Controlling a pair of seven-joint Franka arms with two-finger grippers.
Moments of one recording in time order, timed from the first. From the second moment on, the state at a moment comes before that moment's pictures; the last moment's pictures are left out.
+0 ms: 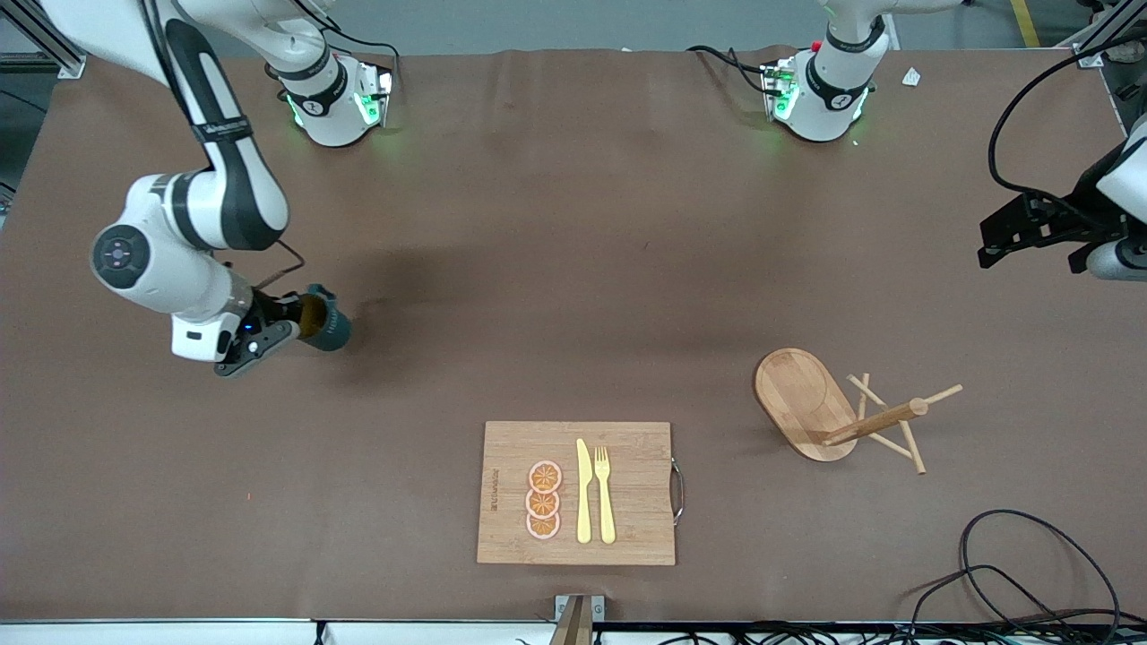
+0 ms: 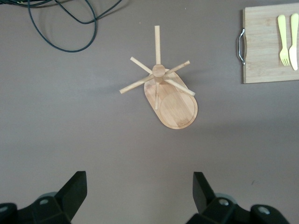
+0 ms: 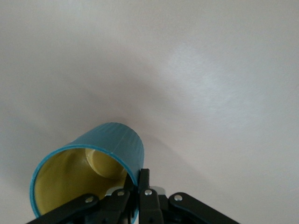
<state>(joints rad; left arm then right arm) -0.06 0.12 -0.05 -1.34 0.02 1.51 -0.02 0.12 0.22 -0.10 -2.13 0.06 2.27 -0.78</state>
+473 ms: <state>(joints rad) -0.06 0.11 -0.02 -1.36 0.01 1.51 -0.05 0.01 0.22 -0.10 -2.11 -0.03 2.32 -1.45</state>
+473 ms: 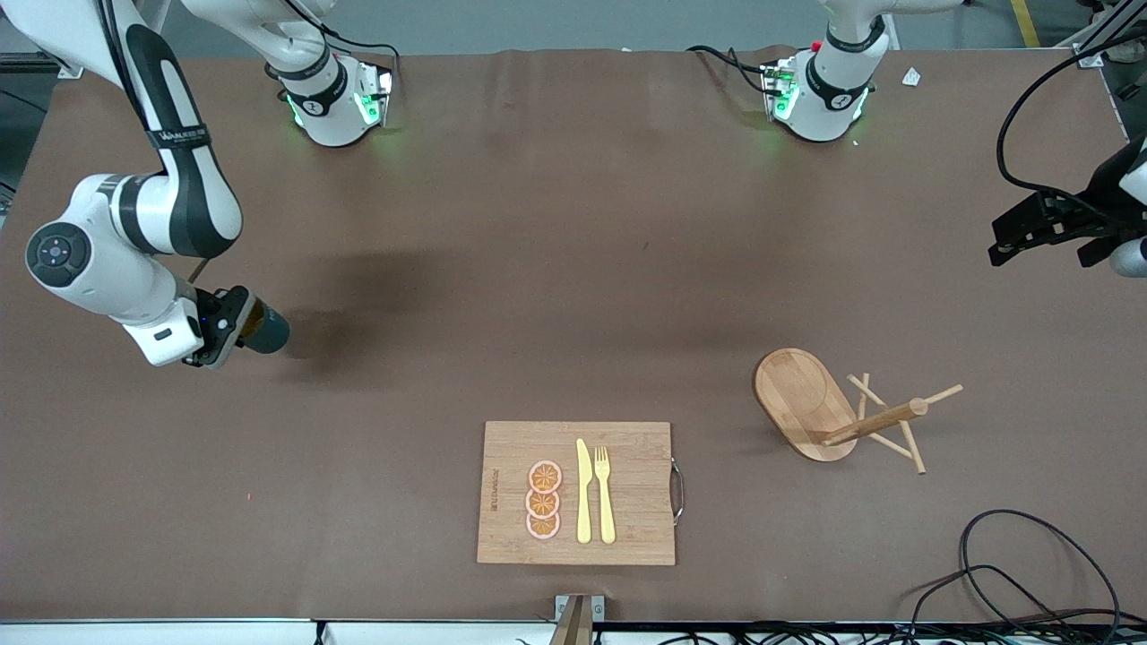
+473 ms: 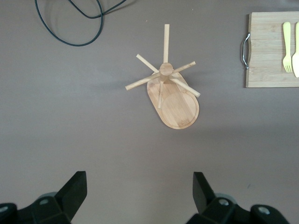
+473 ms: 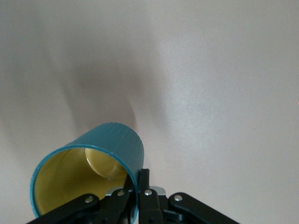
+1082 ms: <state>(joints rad) -0.06 0.11 -0.03 -1.36 0.01 1.51 -0.07 -0.02 0.29 -0.10 -2.12 -0.03 2.42 -2.04</state>
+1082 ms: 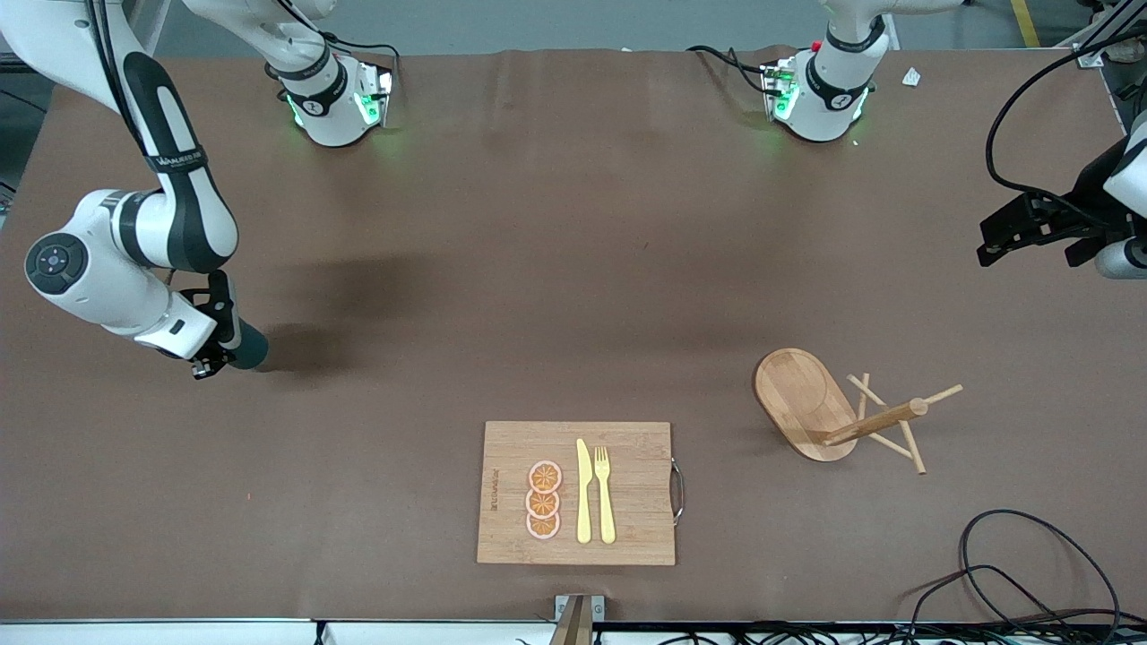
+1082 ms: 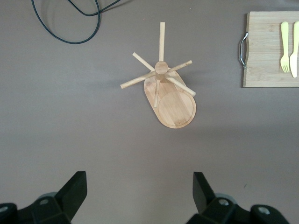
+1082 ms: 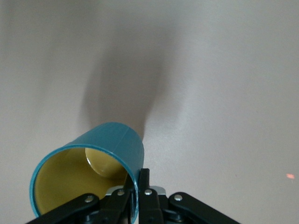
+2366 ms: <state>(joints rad) -0.06 0.12 -0.03 -1.36 0.01 1.51 -0.07 -0.06 0.32 -0.08 -2.15 -0.02 2.44 -2.17</state>
